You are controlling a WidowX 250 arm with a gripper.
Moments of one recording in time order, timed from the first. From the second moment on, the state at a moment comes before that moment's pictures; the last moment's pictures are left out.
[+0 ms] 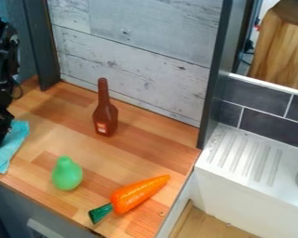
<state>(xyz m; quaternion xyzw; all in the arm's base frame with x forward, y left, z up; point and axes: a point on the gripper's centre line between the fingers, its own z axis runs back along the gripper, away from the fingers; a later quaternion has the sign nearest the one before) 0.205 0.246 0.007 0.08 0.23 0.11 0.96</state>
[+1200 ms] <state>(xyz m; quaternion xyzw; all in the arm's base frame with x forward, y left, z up) 0.268 0.187 0.043 -0.04 0.05 0.04 1.00</state>
